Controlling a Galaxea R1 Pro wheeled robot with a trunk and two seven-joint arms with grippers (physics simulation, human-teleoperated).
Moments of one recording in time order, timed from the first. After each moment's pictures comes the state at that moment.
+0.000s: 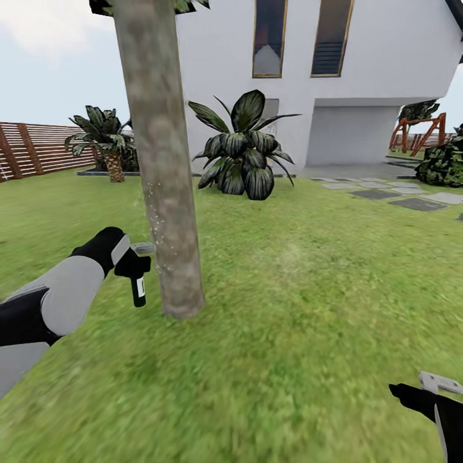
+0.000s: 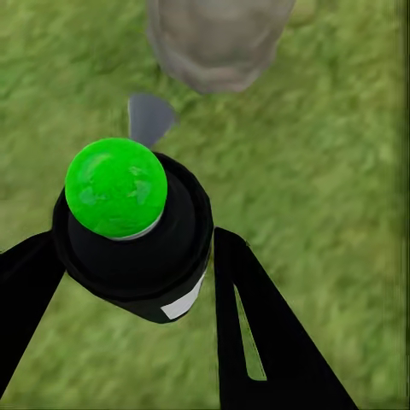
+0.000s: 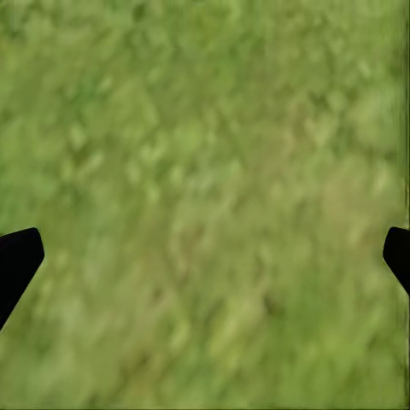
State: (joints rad) left arm -1.41 0.10 0.31 -0.20 -0.25 0.96 -0.03; right arm -0.40 -0.19 -0.71 -0.93 0.36 0.50 0.29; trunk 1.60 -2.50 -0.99
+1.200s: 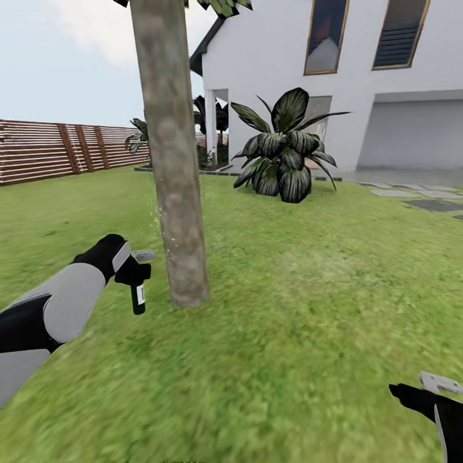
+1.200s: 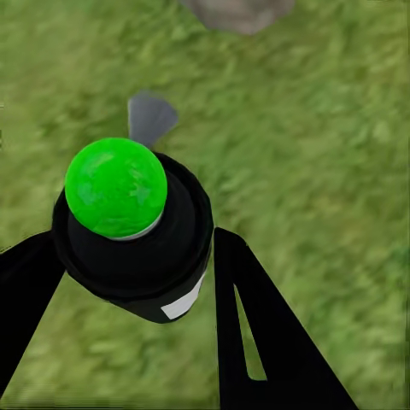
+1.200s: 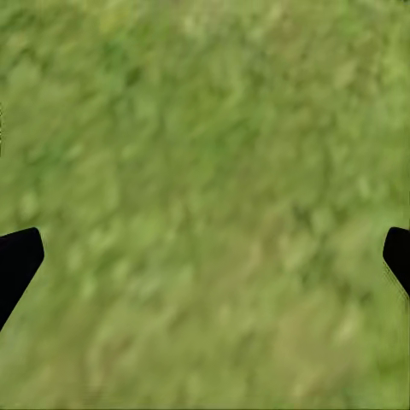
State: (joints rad) left arm -1.37 0.10 0.31 -0.20 -0.25 0.96 -0.03; right arm -0.40 -0.19 -0.71 -0.93 0.36 0.50 0.29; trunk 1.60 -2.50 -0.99
